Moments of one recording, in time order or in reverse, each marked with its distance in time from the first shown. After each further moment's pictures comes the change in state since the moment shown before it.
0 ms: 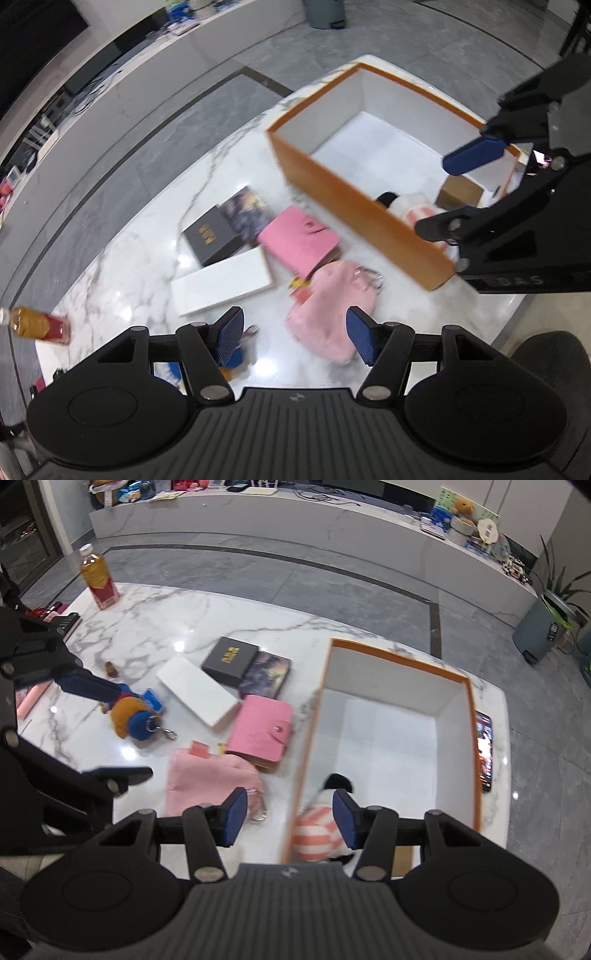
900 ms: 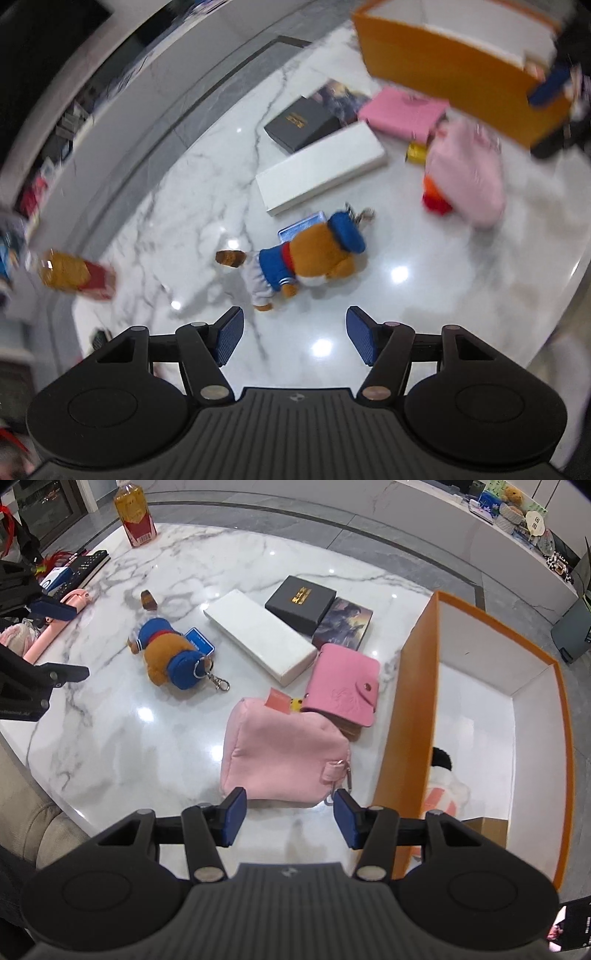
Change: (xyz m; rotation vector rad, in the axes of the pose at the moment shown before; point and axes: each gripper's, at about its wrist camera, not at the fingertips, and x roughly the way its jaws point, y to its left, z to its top) left arm 0.069 0.082 -0.133 0.136 0.039 0.171; right arm 0.081 0.078 -0.025 -0.075 0.105 0.052
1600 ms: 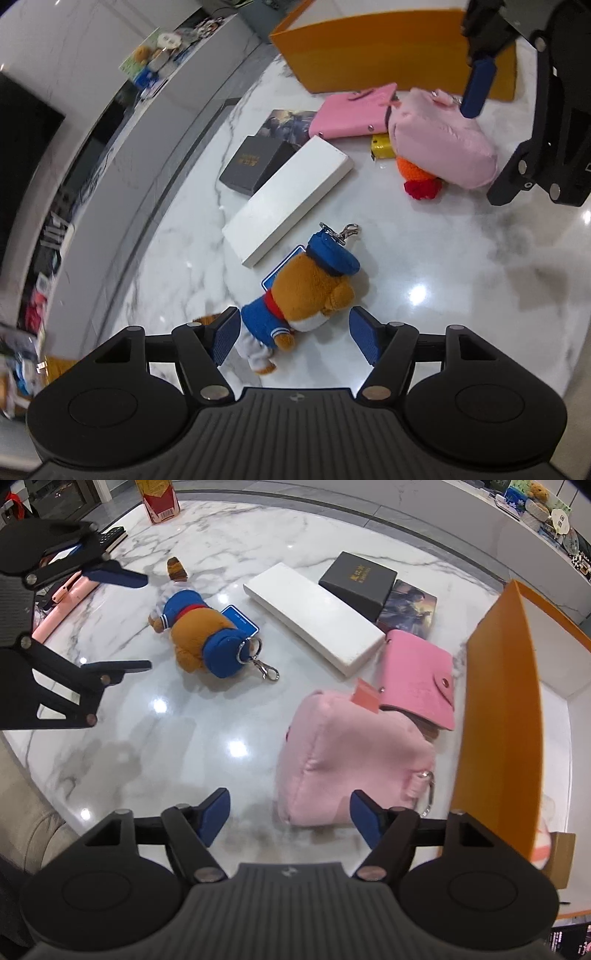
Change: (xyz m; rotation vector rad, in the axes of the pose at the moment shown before) left arm 0.041 -0.021 -0.013 0.291 -0.216 0.025; right arm 0.061 0.048 0.005 -0.020 0.014 0.047
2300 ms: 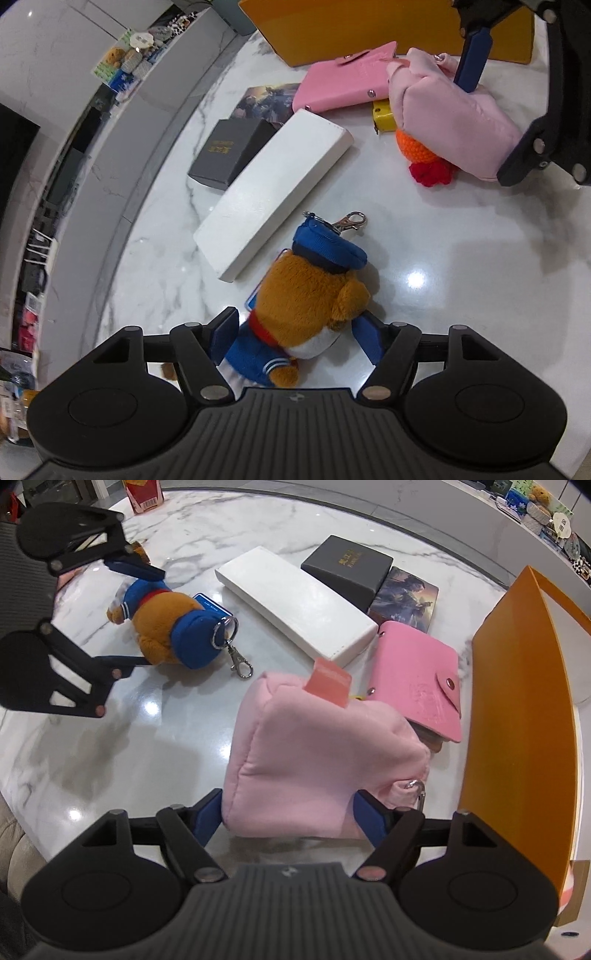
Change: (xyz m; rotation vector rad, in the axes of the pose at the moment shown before) left arm 0.059 -0.001 0.006 0.047 0.022 -0.045; right arm 0.044 -0.020 0.002 -0.020 -0.012 -0.015
